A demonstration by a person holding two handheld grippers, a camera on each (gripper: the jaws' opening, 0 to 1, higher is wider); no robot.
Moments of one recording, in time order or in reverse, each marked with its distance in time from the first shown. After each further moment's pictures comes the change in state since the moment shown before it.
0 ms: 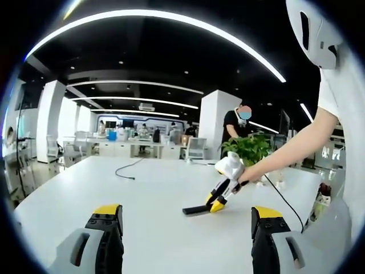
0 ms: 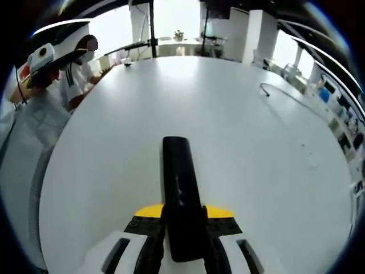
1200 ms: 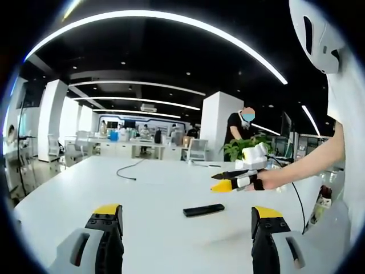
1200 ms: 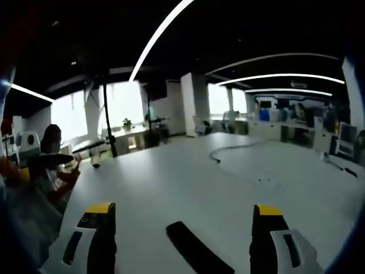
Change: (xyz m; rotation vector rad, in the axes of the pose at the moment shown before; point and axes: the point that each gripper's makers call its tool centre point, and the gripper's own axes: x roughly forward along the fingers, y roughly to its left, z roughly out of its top) left arm 0.000 0.002 0.004 -0.014 -0.013 0.010; right arm -0.081 0.018 0.094 0.306 -0.645 -0.310
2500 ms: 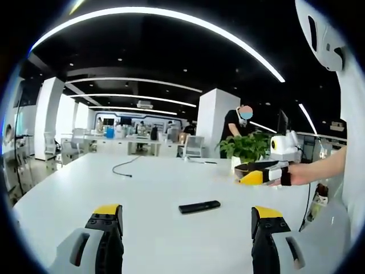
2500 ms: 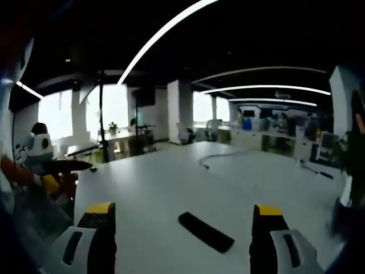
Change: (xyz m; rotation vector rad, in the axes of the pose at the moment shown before) left arm 0.003 -0.008 -0.005 0.001 0.027 -0.032; right arm -0.082 0.027 0.003 -0.009 -0.047 -0.156
